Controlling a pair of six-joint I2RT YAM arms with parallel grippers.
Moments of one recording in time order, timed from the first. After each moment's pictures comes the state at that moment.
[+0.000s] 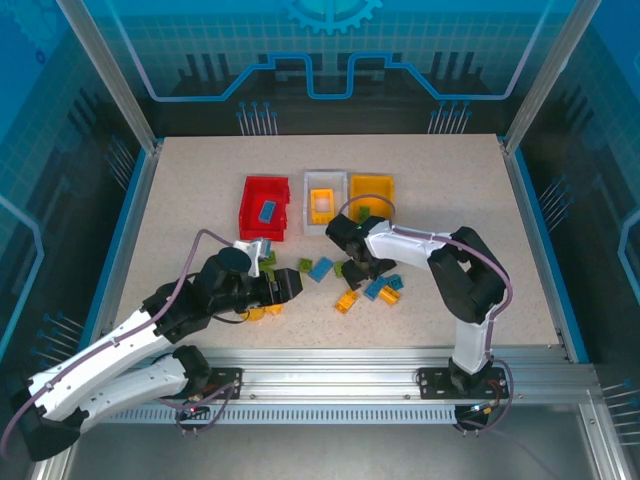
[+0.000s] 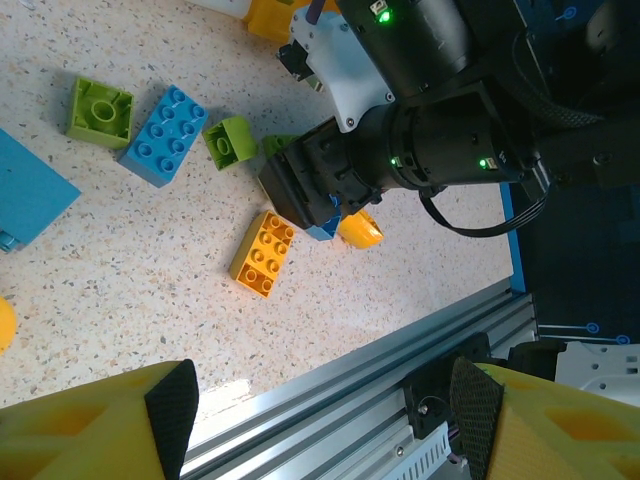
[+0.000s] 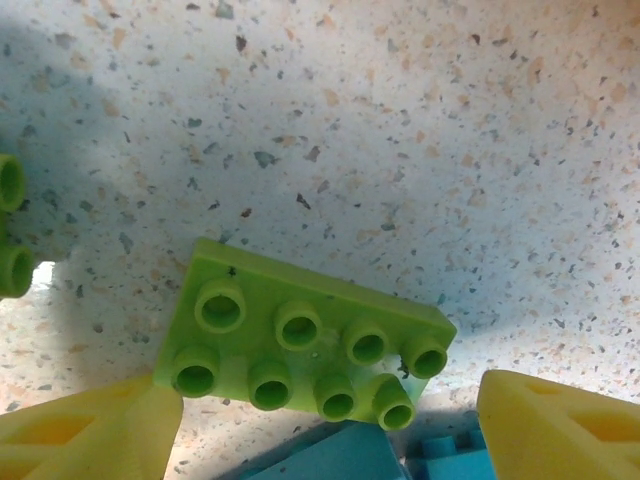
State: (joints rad) left arm -0.81 0.77 0.75 -0.59 0.09 -0.96; right arm 0.72 1.89 1.24 -0.90 0.25 0.27
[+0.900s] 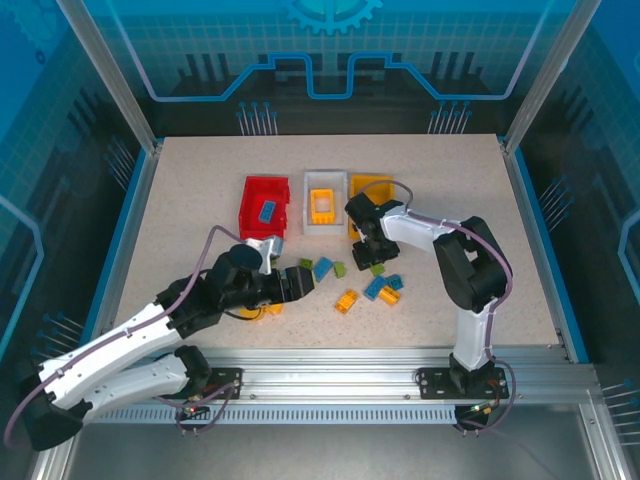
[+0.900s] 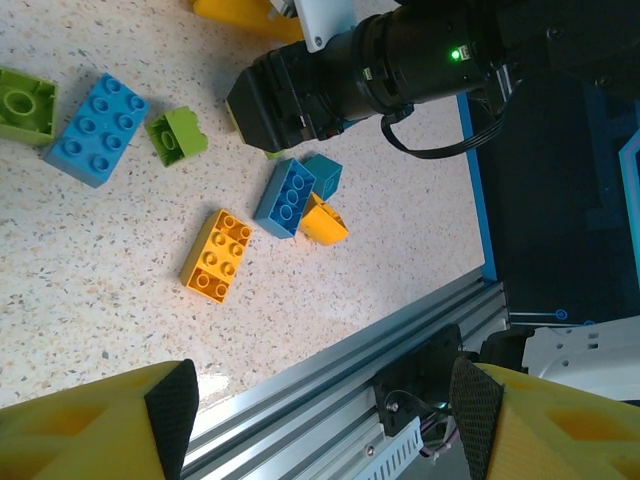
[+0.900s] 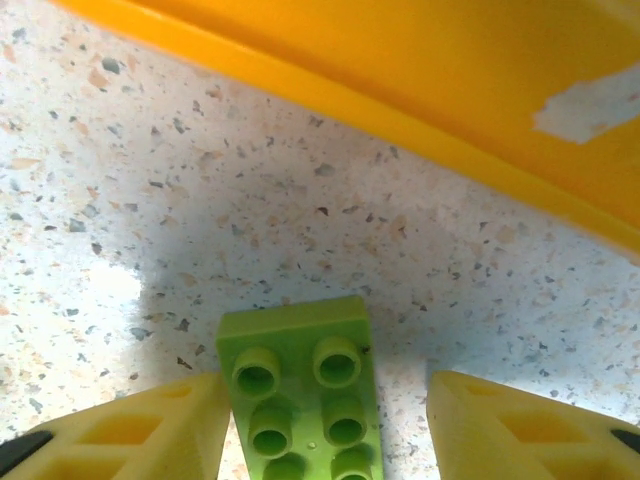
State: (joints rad) left arm -0.84 0.85 0.75 -0.48 0.13 -0.98; right arm 0.55 1.93 1.28 -0.82 0.11 0.21
